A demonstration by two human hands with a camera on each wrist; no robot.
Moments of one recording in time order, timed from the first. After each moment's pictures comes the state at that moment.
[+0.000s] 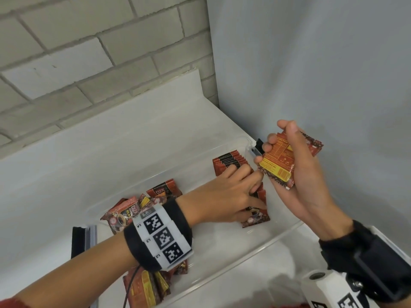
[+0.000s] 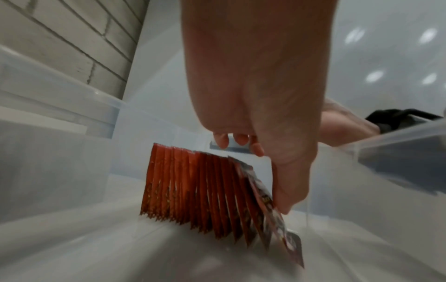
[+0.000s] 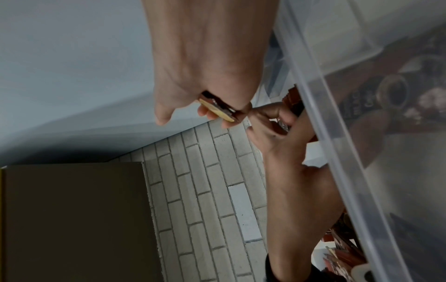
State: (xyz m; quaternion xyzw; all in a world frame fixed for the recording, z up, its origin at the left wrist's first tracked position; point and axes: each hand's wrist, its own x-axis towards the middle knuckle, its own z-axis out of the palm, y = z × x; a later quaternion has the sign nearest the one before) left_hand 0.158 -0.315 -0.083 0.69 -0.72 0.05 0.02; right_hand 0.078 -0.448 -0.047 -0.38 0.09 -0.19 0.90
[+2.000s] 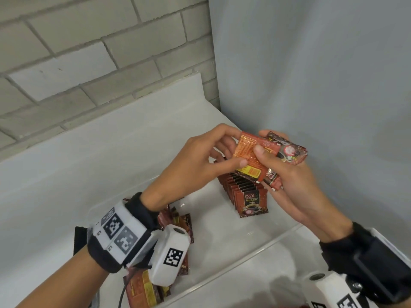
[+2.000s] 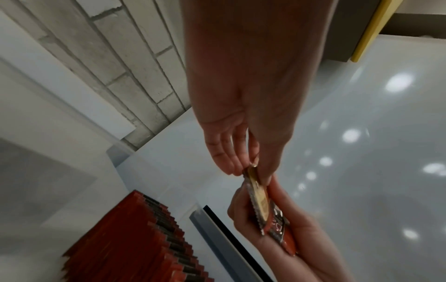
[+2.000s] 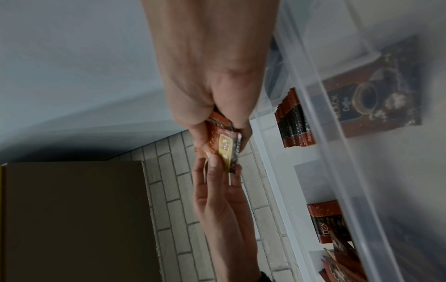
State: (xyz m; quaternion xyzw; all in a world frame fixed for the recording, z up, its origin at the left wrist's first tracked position) left_hand 0.166 -0.293 -0.009 0.76 -0.43 -0.13 0.46; right_hand 0.079 -0.447 -0.051 -0.44 0.09 -0.12 0.89
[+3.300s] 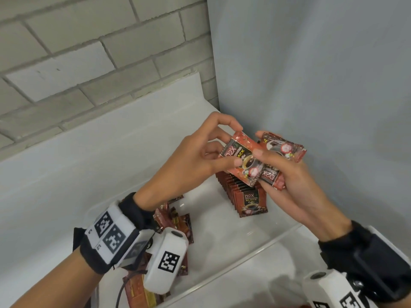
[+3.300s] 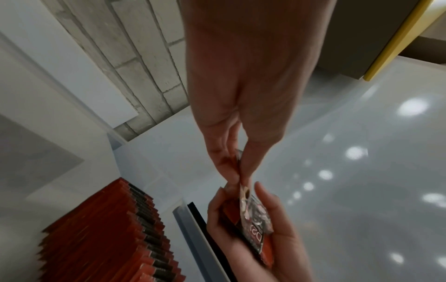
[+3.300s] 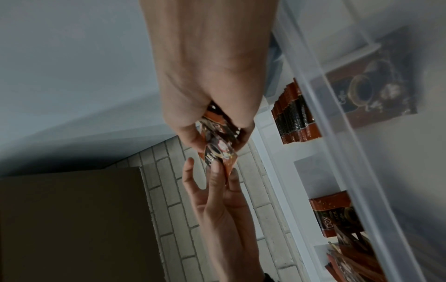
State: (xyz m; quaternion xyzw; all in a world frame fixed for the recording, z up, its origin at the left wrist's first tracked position) left_hand 0.166 -0.290 -0.002 0.72 -0.38 -0.22 0.54; right_hand 0.079 -0.446 -0.048 -0.39 0.08 -0.08 0.91
